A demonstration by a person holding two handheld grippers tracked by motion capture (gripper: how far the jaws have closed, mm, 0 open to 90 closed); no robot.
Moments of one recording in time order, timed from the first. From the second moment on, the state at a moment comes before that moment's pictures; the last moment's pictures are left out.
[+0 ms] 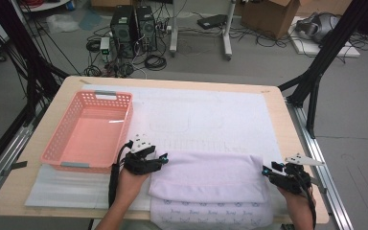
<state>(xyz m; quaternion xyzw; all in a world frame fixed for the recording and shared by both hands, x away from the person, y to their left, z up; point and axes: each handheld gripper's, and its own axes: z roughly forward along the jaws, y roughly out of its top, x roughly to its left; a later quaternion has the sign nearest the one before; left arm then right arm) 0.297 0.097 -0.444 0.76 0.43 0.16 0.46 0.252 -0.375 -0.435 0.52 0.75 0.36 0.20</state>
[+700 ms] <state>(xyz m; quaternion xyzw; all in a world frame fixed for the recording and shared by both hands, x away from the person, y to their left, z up) 0.291 0.091 -0.452 0.79 0.42 0.11 0.44 0.257 -0.357 -0.442 0.47 0.79 0.35 0.15</state>
